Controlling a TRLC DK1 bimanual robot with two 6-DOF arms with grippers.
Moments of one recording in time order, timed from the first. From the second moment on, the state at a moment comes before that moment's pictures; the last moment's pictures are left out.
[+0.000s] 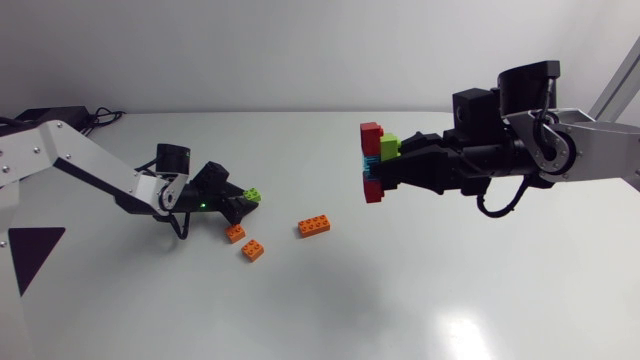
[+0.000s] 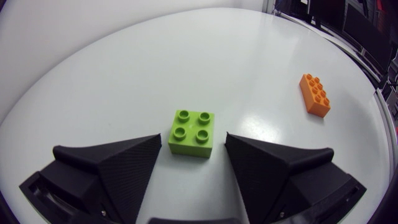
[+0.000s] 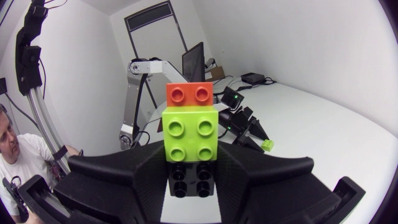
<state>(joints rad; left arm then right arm) -0.05 2.16 1.06 0.31 0.58 0.56 0.13 1.48 0.95 -0.04 -1.37 -0.31</state>
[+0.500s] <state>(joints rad) -0.11 1.75 1.23 -0.32 0.67 0.69 0.19 1.44 0.95 -0.04 -1.26 -0.31</state>
